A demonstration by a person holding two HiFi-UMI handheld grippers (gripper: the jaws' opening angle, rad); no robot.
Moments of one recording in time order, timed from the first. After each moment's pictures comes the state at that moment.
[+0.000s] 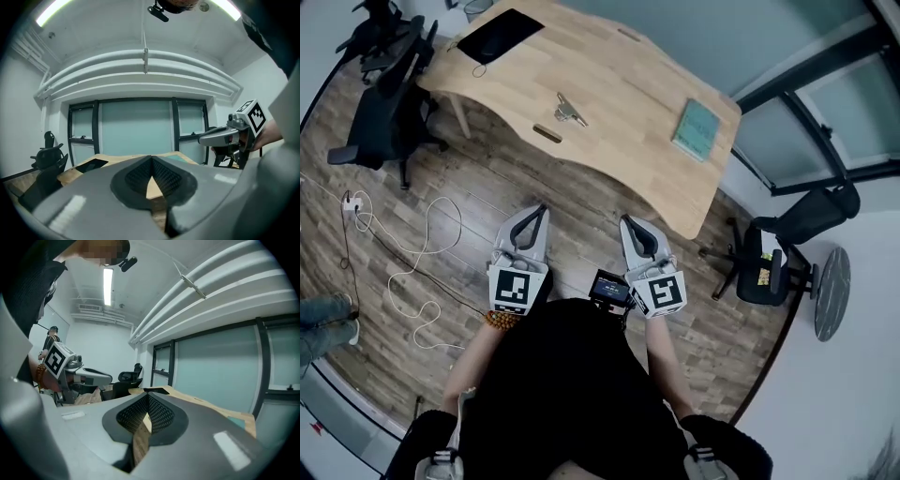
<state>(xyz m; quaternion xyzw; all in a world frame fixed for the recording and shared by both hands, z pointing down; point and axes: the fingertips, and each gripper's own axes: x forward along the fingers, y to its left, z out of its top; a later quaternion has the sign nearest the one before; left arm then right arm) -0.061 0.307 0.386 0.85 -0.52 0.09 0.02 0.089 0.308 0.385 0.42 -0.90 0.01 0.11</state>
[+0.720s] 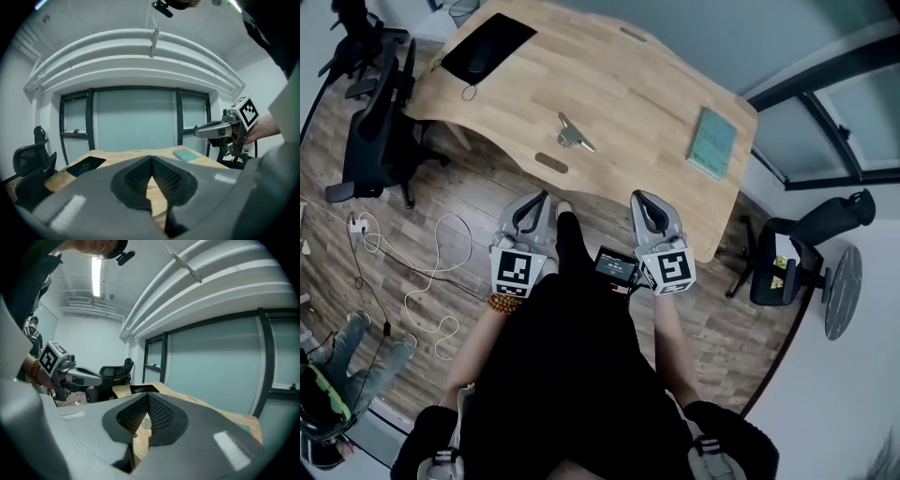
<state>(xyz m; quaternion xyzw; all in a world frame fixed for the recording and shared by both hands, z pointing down) -0.091 0.132 0.434 0.86 -0.49 0.12 0.04 0.079 0.121 0.421 0.45 -0.88 0.02 0.13</state>
